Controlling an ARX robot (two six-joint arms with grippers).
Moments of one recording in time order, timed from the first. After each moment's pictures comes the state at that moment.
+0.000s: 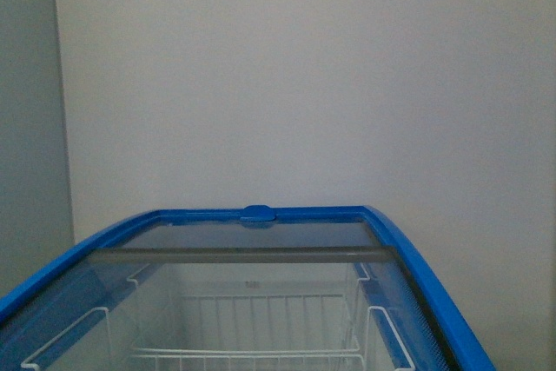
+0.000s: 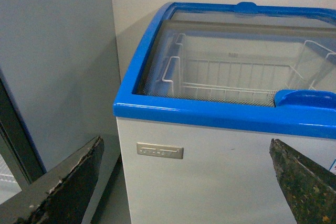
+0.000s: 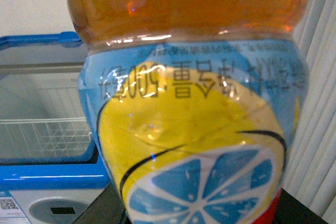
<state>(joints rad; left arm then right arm) 0.00 0.00 0.01 0.00 0.00 -0.01 0.05 0.25 0.31 -0.03 0.16 0.04</state>
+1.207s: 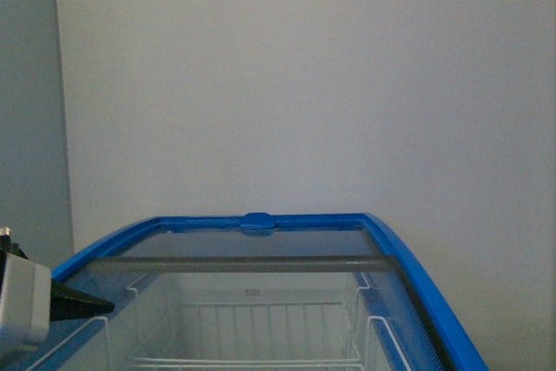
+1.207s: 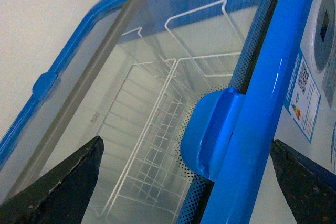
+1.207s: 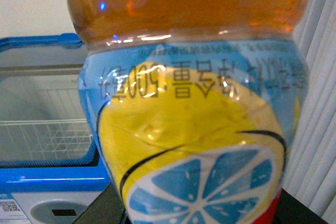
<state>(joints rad) -0.01 1.50 0.68 0.45 0.83 1.08 0.05 0.25 0.31 -0.03 0.16 0.04</state>
